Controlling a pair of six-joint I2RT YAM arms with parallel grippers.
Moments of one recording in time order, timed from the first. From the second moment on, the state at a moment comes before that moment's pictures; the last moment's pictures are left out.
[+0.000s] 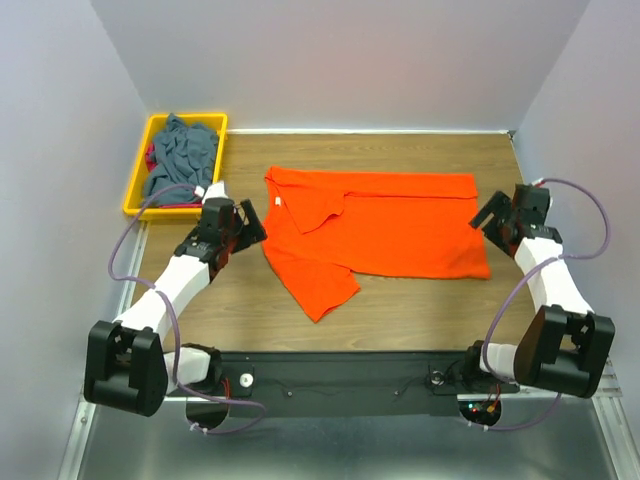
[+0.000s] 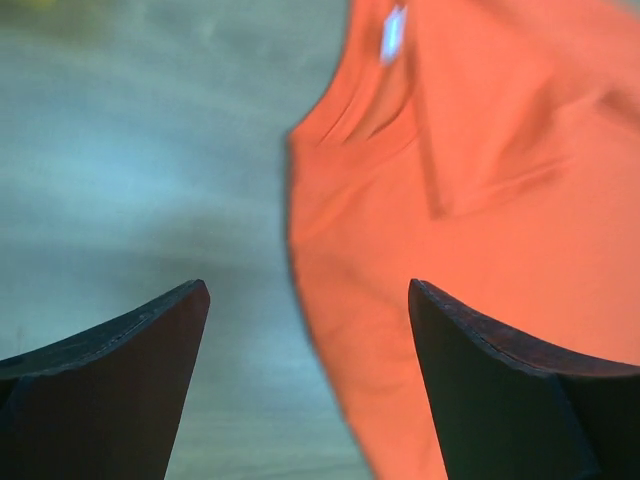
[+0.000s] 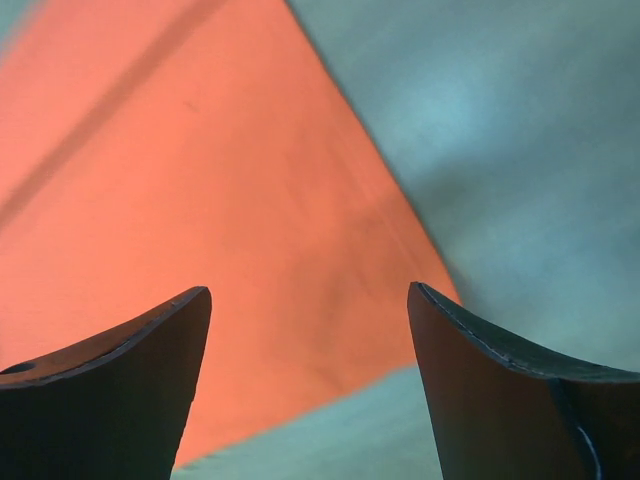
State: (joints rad) left arm -0.24 1.17 0.75 -0.20 -0.10 -0.55; right arm -0.24 1.27 0.89 -0.40 0.04 0.50
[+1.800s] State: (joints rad) left arm -0.41 1.58 0.86 -0.36 -0.10 -0.49; right arm -0.31 1.40 0.71 -0.47 0.12 0.56
